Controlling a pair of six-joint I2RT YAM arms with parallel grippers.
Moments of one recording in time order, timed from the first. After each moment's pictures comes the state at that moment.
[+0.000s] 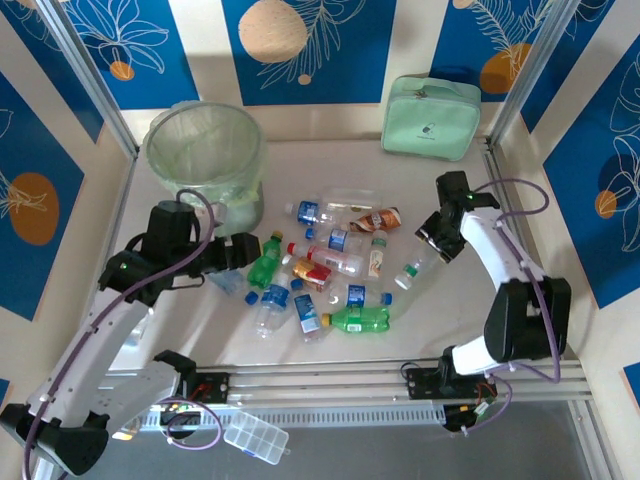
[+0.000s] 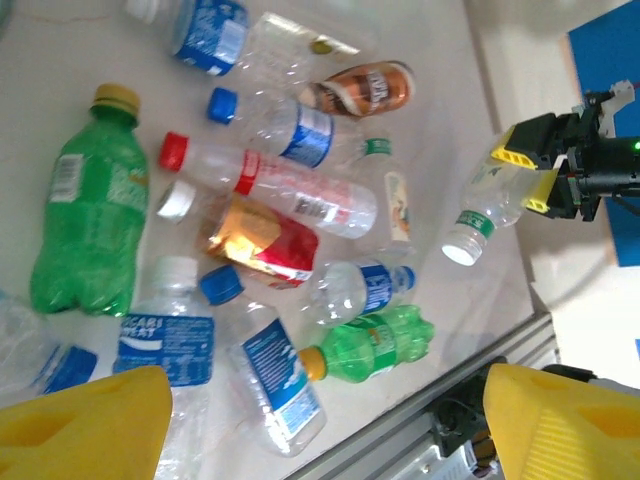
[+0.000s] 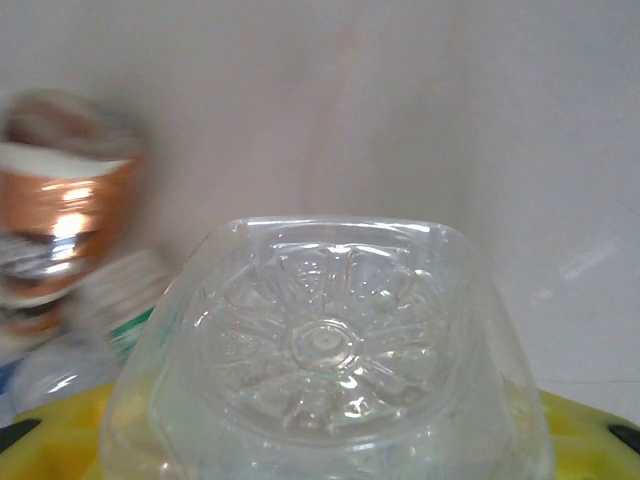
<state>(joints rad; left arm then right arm) -0.41 0.92 1.08 -0.85 0.43 -0.58 0.09 1.39 1.16 -1.00 0.00 0.86</state>
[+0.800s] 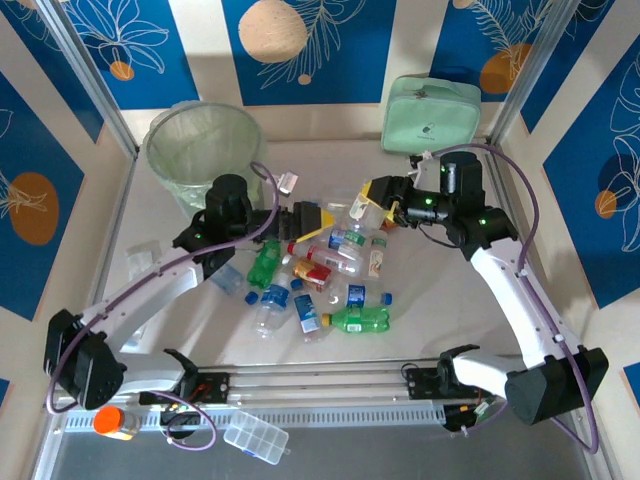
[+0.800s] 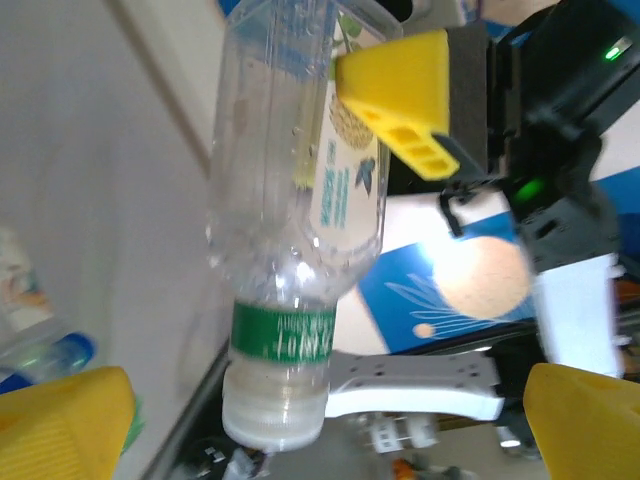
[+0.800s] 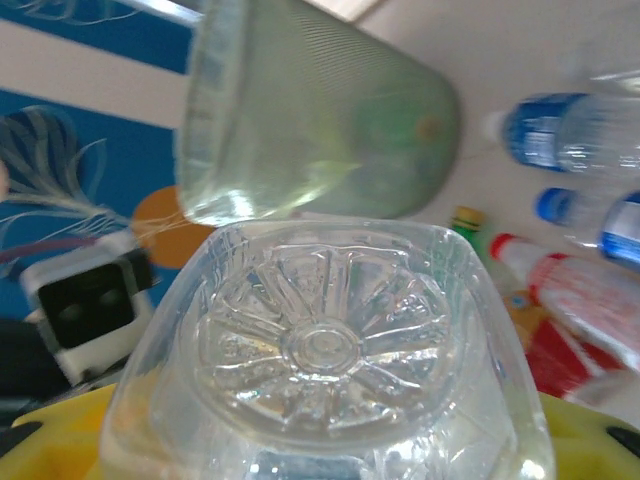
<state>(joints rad) -0.61 1.28 1.03 0.10 0.87 -0.99 0.27 1.15 1.19 -0.51 -0.72 0.87</state>
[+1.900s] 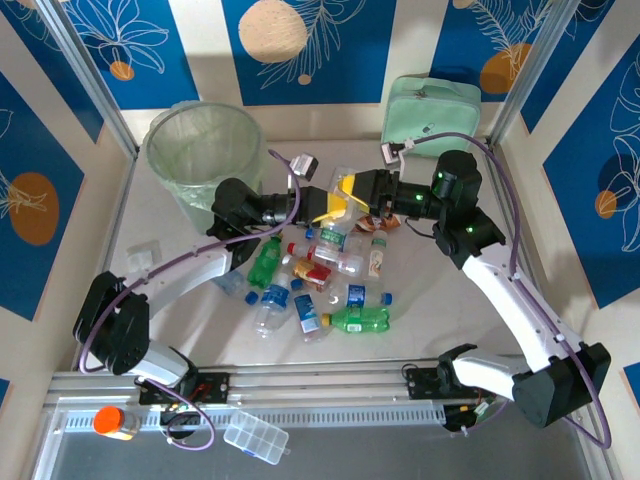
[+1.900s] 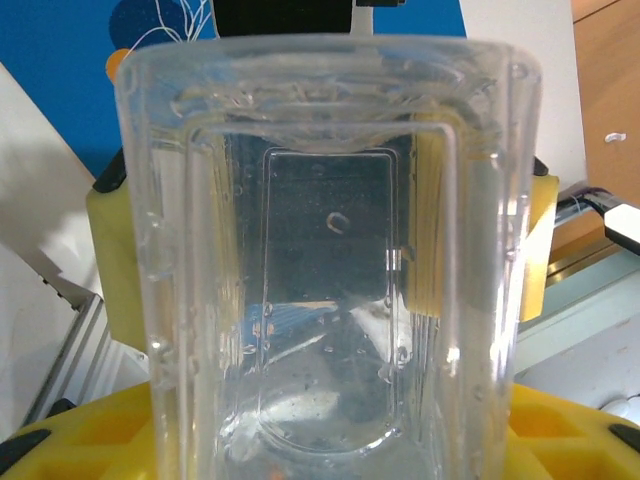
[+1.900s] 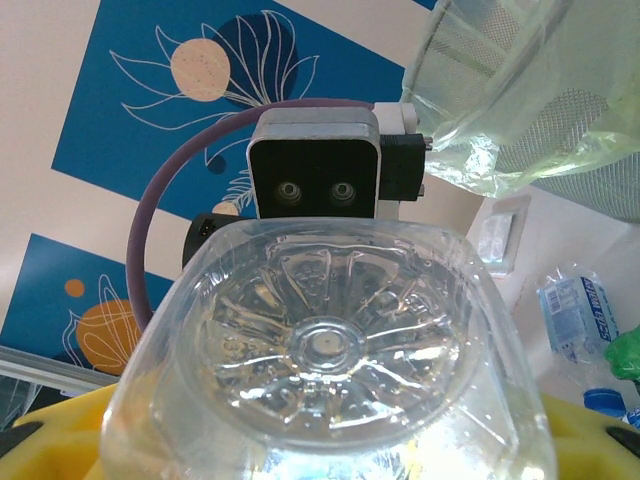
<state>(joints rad) -0.65 1.48 1.04 0.87 1.02 -1.48 0.39 1.14 1.14 -0.07 -0.92 1.06</state>
